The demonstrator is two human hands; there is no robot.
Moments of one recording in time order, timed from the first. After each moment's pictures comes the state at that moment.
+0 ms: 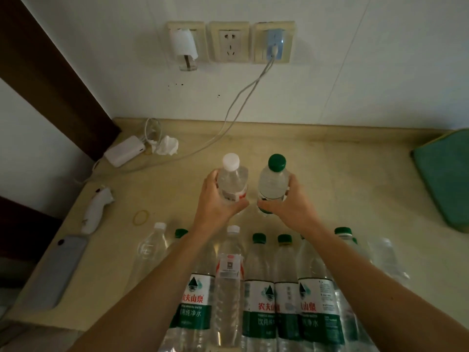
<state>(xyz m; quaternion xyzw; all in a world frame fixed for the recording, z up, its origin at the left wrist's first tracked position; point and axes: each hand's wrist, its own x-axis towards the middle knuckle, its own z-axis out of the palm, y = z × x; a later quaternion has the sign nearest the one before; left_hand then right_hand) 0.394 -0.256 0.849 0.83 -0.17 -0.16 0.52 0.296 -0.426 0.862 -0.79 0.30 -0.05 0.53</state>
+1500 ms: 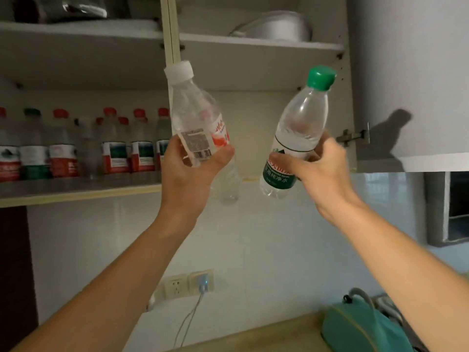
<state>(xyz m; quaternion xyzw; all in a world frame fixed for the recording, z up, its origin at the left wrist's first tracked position) 0.255 -0.272 1.377 0.47 -0.47 0.14 0.74 0.104 -0.424 1.374 -0.65 0.03 -0.63 0.43</state>
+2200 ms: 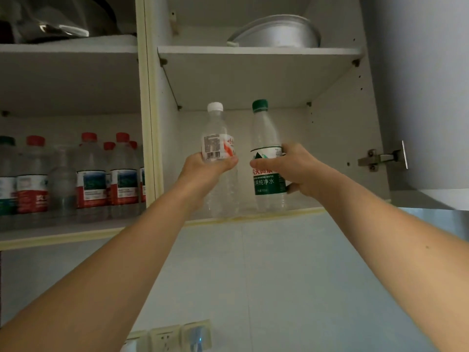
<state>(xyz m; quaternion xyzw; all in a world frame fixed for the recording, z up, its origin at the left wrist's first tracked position) 0.331 -0.408 1.462 0.63 -0.42 0.04 0.65 0.197 -0.555 1.469 -0.78 0.14 -0.43 0.43</state>
